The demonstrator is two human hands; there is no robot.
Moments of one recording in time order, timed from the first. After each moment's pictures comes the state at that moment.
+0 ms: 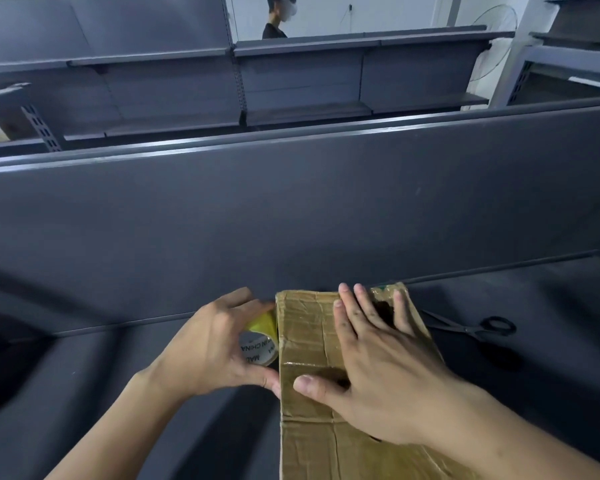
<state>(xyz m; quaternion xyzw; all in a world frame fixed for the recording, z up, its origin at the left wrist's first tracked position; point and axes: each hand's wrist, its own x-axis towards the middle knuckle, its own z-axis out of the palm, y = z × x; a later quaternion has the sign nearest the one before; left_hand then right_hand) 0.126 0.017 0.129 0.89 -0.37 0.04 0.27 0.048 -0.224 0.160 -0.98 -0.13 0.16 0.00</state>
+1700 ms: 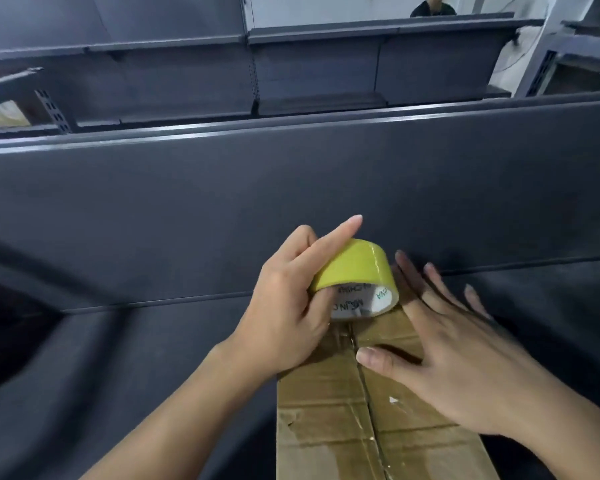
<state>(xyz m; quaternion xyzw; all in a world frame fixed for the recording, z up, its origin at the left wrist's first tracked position) 0.094 -0.093 0.179 0.81 -0.34 0.22 0.43 0.031 -0.295 0.189 -0.98 -0.06 0.13 0.11</state>
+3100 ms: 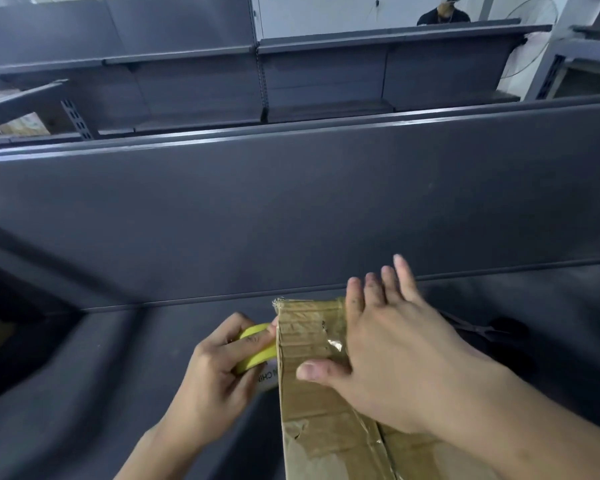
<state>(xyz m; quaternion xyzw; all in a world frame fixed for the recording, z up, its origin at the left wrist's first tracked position) 0.061 0.016 0.083 0.85 -0.27 0.16 0.42 0.035 -0.219 0.210 -0.97 -0.14 0.16 -0.11</state>
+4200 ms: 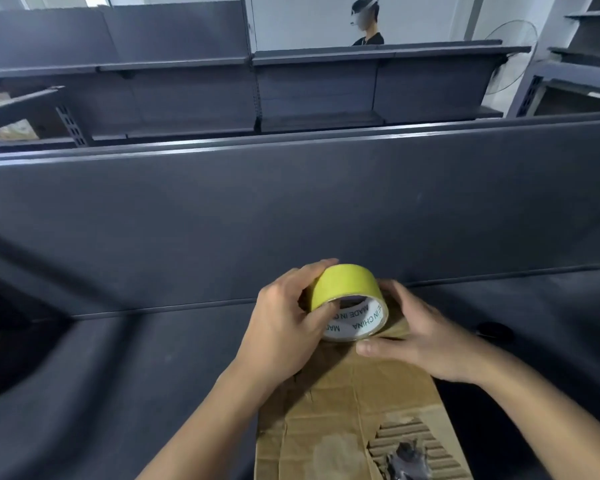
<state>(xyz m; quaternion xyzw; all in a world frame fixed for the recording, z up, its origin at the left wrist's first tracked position) 0.088 -0.076 0.144 0.83 -0.21 0.14 0.49 0.066 -0.300 0.147 -0.89 -0.07 0.14 0.43</state>
